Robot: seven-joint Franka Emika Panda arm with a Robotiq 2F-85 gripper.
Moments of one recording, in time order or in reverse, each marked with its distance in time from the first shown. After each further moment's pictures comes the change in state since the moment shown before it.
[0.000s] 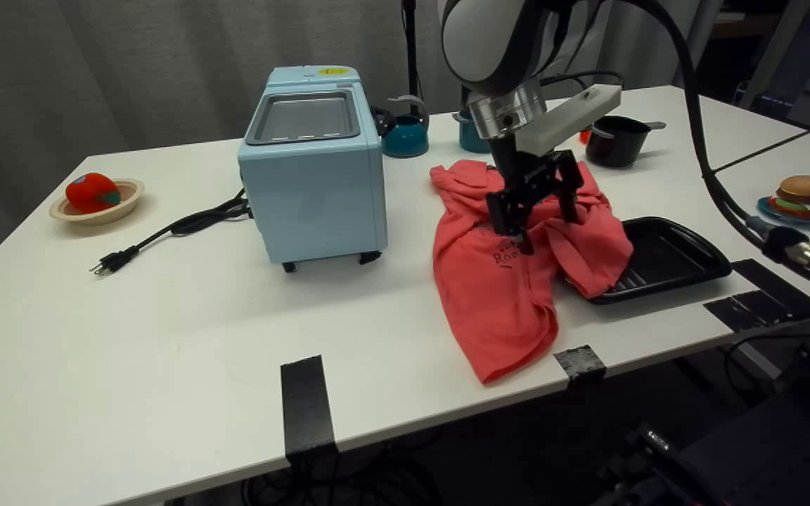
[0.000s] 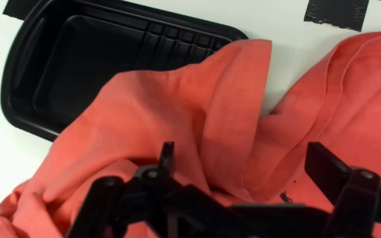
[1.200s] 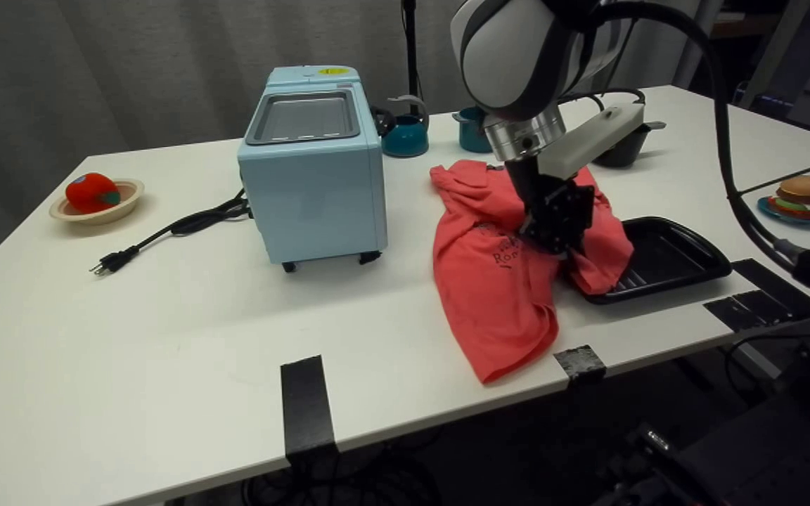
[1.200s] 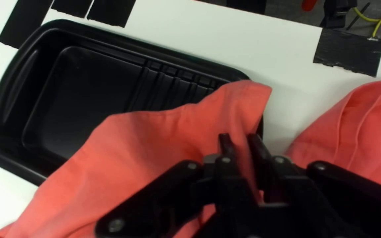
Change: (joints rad) arm 0.005 -0.028 -0.005 -0.103 -0.015 0.024 0.000
